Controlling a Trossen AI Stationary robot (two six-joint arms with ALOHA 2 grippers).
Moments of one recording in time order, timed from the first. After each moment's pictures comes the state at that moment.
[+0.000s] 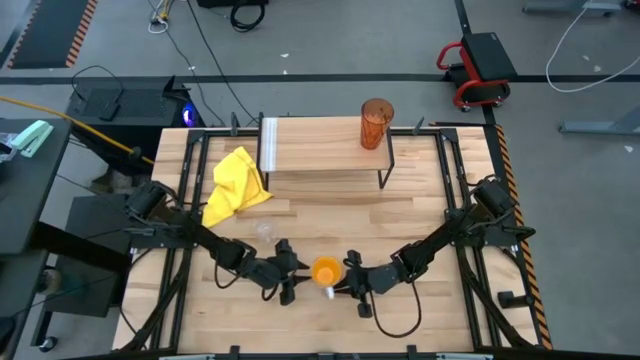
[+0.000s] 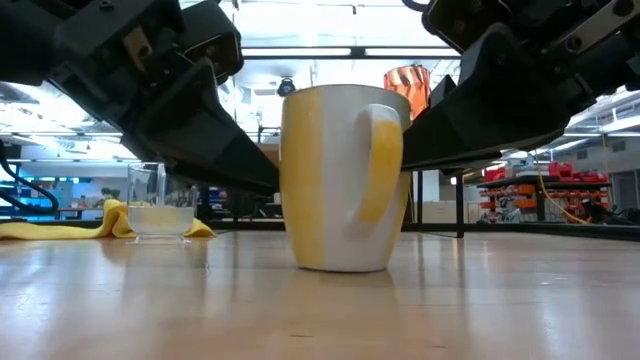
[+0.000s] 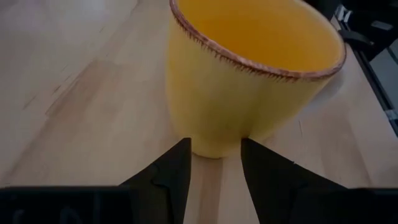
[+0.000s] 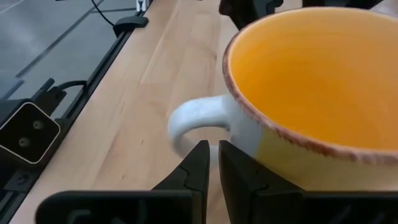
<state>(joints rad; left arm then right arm) -0.51 1.77 0.71 0.50 -0.45 -0.56 0.53 1.87 0.78 0.57 0.30 0.31</state>
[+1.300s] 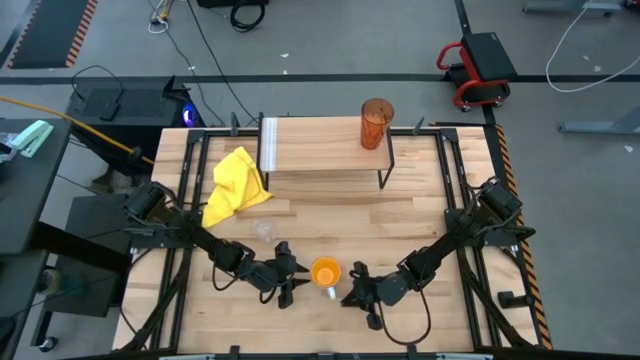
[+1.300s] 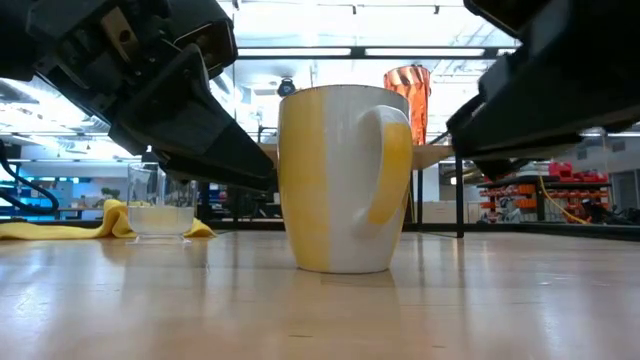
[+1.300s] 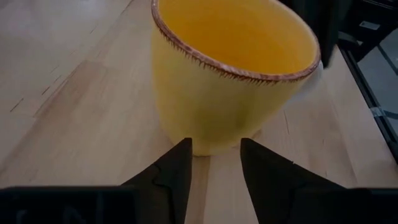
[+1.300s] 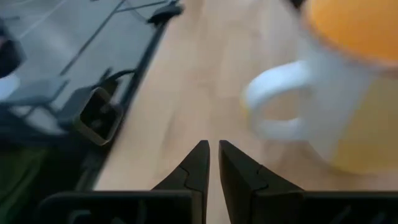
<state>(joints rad) -0.53 1.77 0.71 0.50 -0.46 -0.56 0.62 1.85 0.78 0.54 0.26 0.45</state>
